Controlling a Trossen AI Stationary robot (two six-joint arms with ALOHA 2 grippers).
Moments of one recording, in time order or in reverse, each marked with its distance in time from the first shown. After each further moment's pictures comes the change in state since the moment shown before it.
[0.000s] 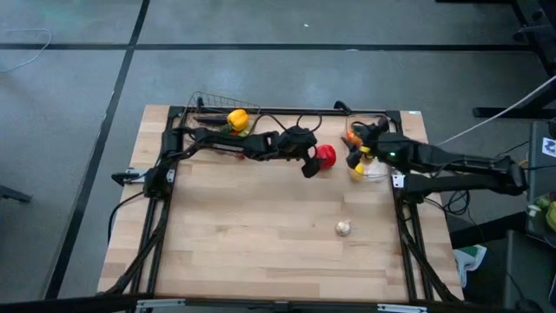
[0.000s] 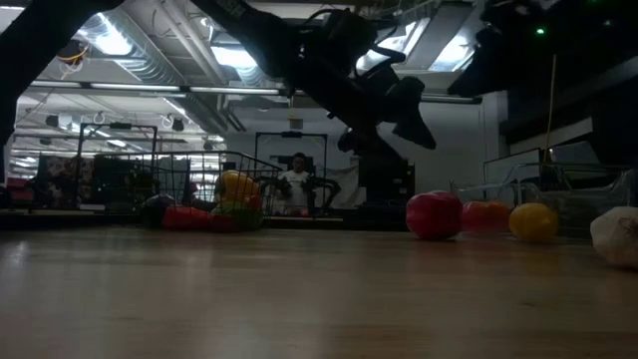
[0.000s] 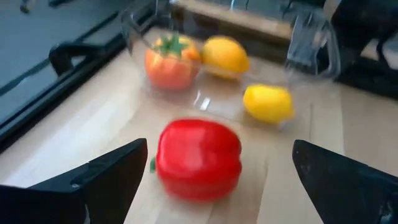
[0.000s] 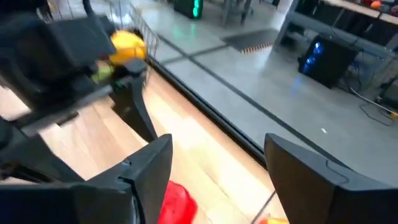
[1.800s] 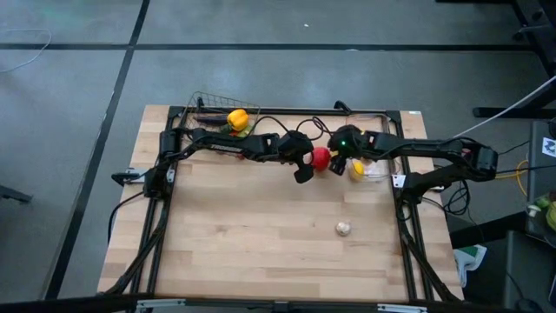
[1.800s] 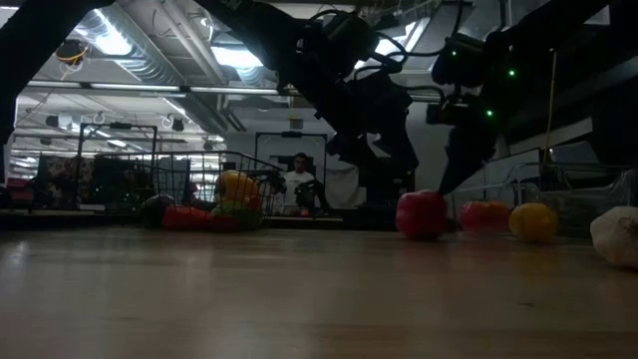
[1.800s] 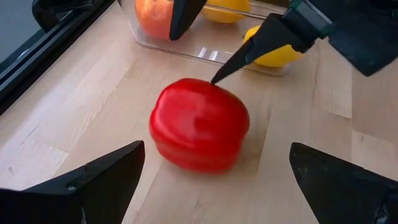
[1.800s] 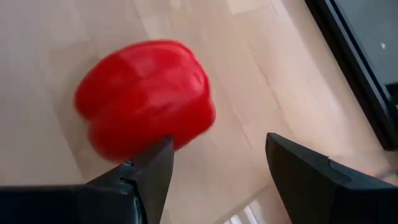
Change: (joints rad) left arm -0.015 -0.026 0.000 -0.210 0.000 0.044; right arm -0.214 0.537 0.069 -0.082 -0.349 -0.159
